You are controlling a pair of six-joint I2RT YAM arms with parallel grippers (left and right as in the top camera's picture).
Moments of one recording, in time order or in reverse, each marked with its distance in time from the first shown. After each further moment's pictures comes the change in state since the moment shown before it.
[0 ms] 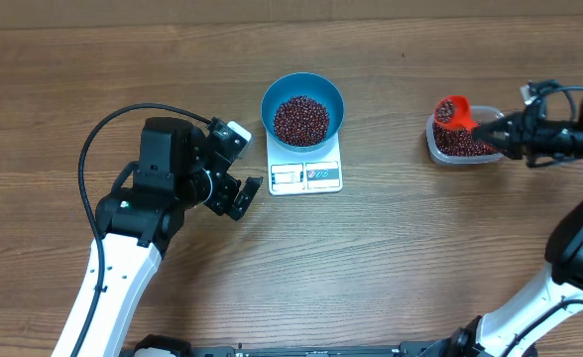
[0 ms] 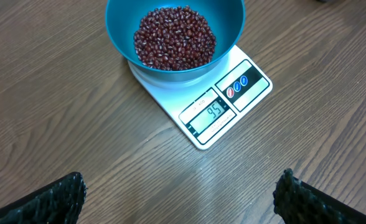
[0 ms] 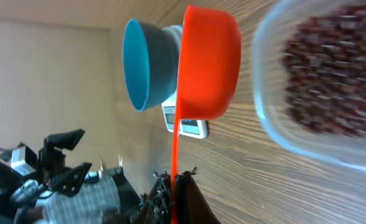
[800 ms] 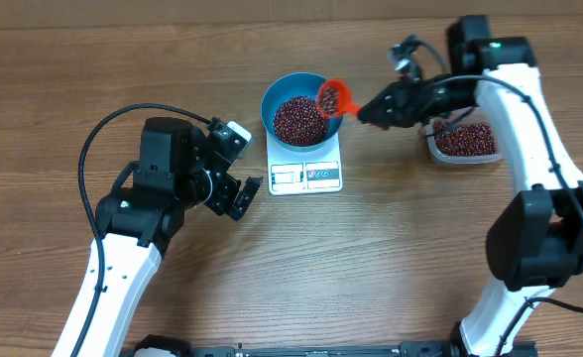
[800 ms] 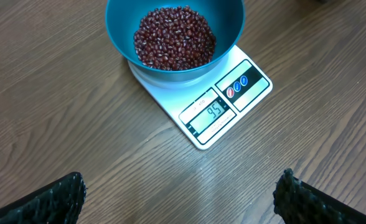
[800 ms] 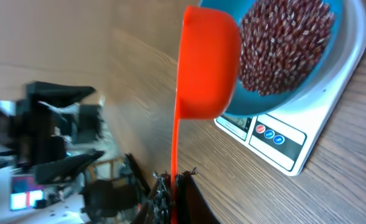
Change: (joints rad) left arm 0.000 0.000 0.000 0.000 0.000 0.000; right arm 0.559 -0.045 0.145 0.228 0.096 0.309
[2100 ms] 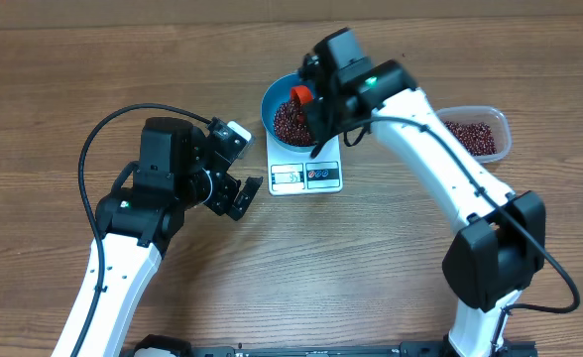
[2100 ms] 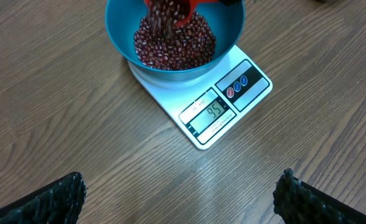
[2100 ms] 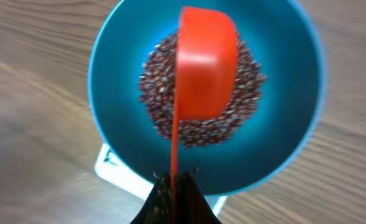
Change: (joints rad) left arm 0.000 0.000 0.000 0.000 0.000 0.000; right arm 0.450 -0.010 0.000 0.290 0.934 0.223
